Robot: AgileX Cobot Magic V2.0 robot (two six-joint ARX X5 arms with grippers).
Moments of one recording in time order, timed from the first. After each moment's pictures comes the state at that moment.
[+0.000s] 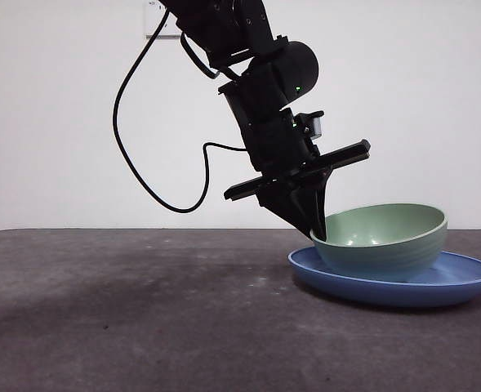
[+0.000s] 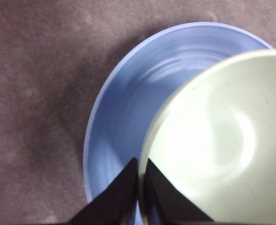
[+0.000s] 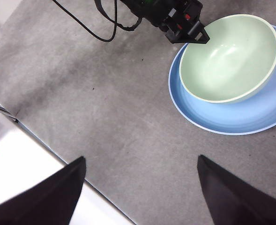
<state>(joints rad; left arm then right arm) -0.74 2.24 1.91 -0.68 0.15 -0.24 0.12 0.73 0.99 -1.11 -0.60 -0.06</state>
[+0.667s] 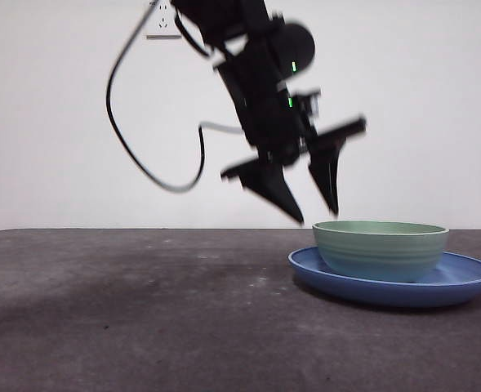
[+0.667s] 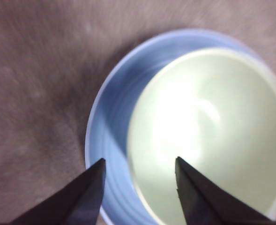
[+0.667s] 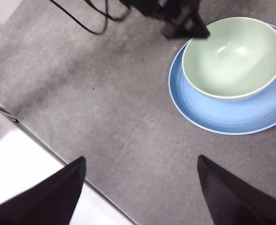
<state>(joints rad) -0.73 2.16 1.91 -0.72 0.15 -0.23 0.12 0.73 0.99 -1.11 -0.60 -0.06</state>
